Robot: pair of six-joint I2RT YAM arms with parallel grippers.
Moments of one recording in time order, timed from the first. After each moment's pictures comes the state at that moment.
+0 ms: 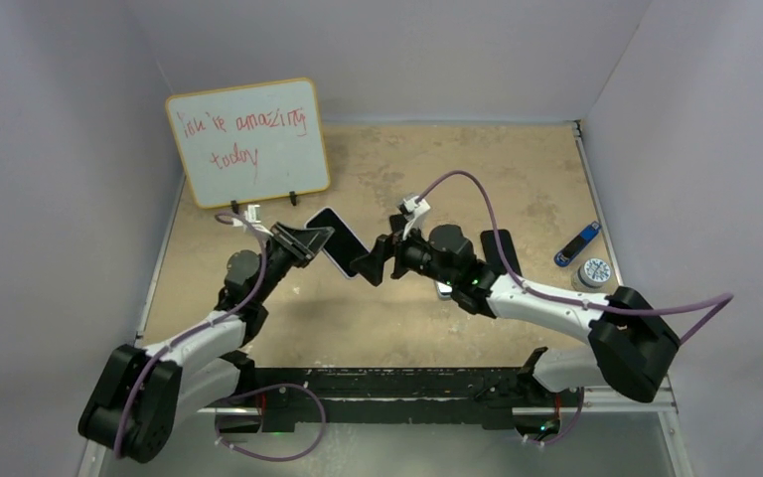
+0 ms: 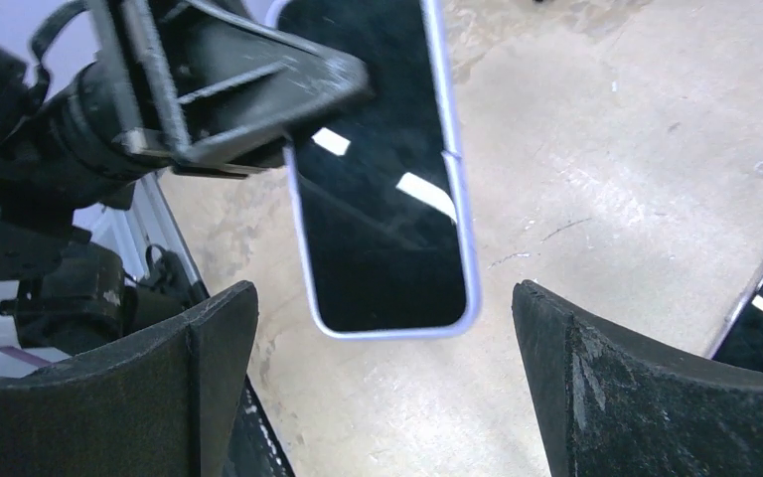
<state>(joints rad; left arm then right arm) -0.35 1.10 0.20 0.89 0.22 -1.11 0.86 1.35 0.71 0.39 -0.18 0.48</state>
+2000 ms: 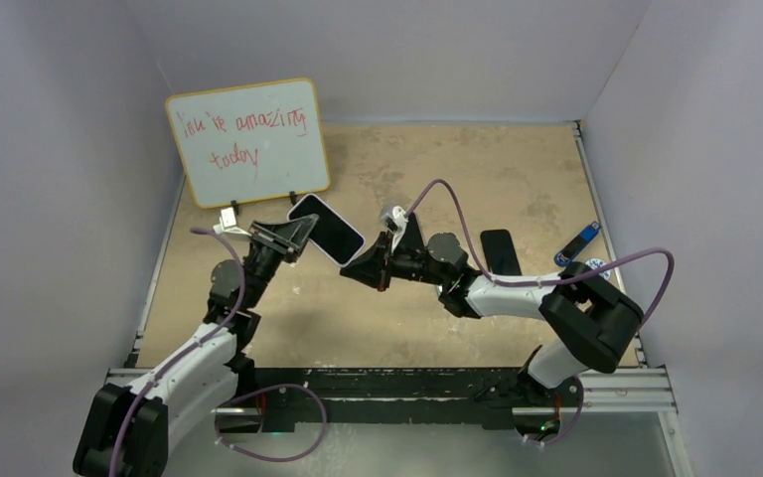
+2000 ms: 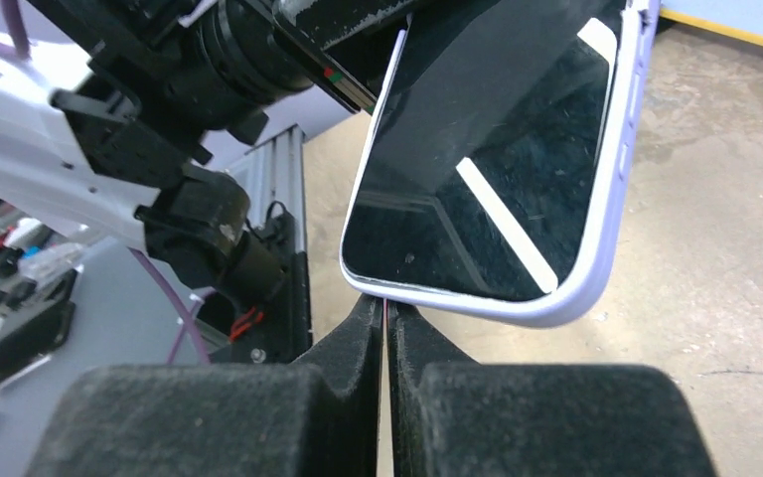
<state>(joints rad) -0.33 0.84 0.18 0.86 0.11 -1.36 0.86 1.54 0.62 0.97 -0.52 0.51</state>
